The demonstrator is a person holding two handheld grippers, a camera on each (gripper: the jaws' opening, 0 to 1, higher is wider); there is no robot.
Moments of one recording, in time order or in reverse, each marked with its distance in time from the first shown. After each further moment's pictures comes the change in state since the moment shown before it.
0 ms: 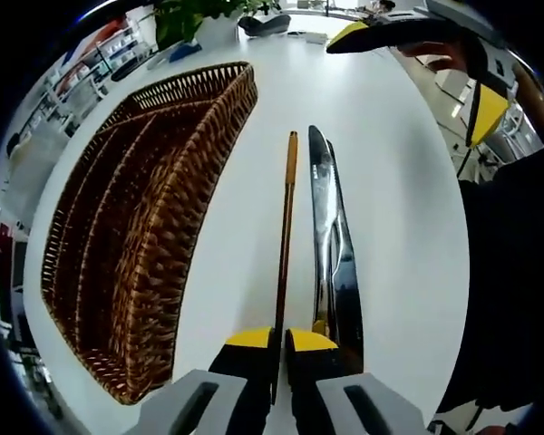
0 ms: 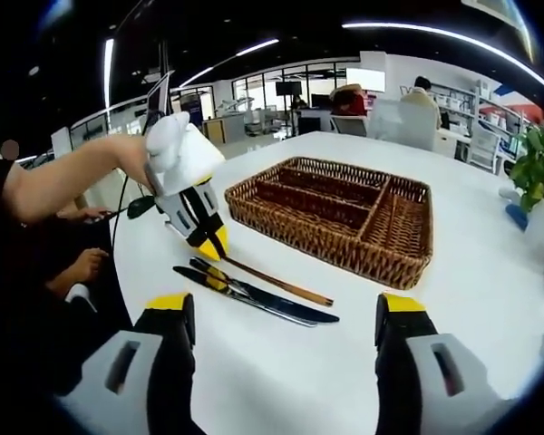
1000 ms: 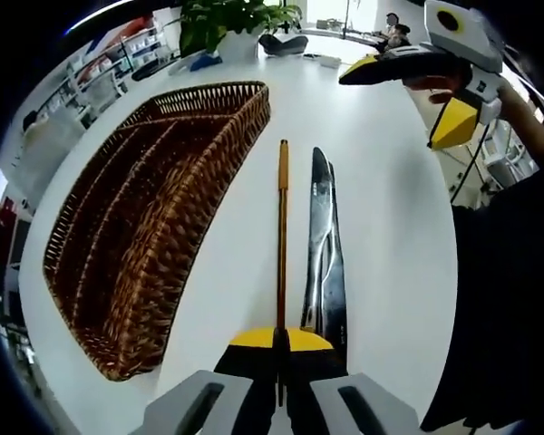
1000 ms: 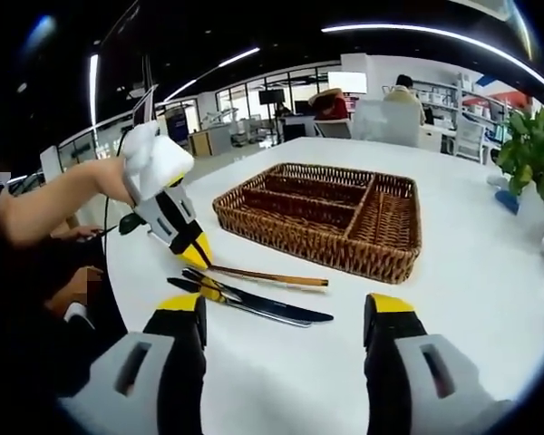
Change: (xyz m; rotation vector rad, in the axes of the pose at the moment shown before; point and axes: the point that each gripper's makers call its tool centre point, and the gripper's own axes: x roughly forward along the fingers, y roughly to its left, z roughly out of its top) left arm -0.016 -0.006 0.004 -0.083 -0.117 0.003; right arm -0.004 -0.010 0.000 0.075 -0.045 -0.052
